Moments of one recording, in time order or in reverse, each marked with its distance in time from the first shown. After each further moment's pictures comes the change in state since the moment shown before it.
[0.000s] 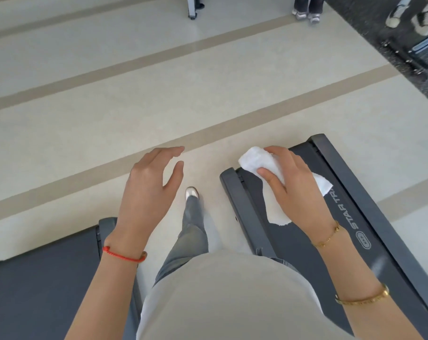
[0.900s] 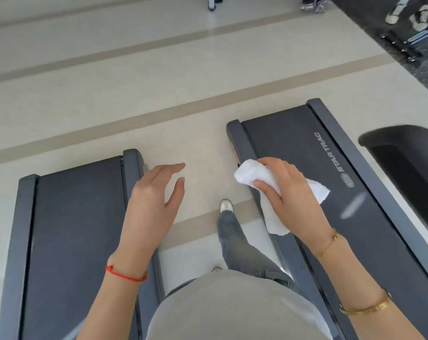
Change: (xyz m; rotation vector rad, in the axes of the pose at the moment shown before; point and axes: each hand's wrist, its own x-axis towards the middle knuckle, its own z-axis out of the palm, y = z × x) left_hand -0.498 0.080 -0.058 -0.018 0.074 -0.060; right_hand -0.470 -0.040 -0.002 -0.058 -0.098 -0.126
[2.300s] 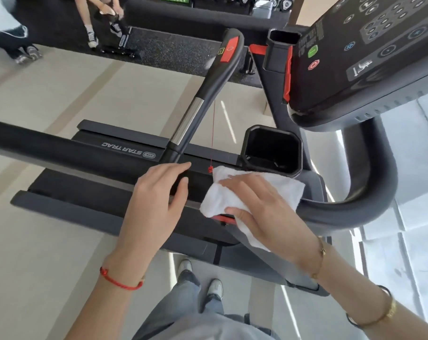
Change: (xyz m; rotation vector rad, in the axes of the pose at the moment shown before) left_hand -0.295 0.413 0.210 -0.249 -0.573 0.878; right_hand -0.556 0.122 -0.205 -0.188 0.381 0.474
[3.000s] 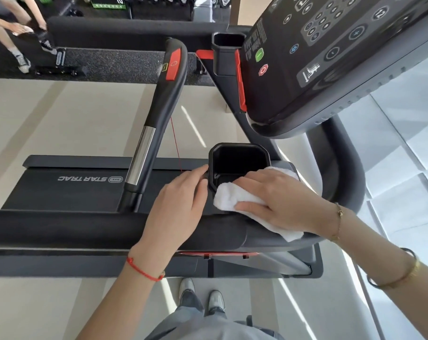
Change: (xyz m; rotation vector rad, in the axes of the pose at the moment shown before) left_hand 0.083 0.028 0.066 -0.108 -0.315 0.093; right_hand 0.017 0.082 -0.044 -0.304 -0.147 0.155
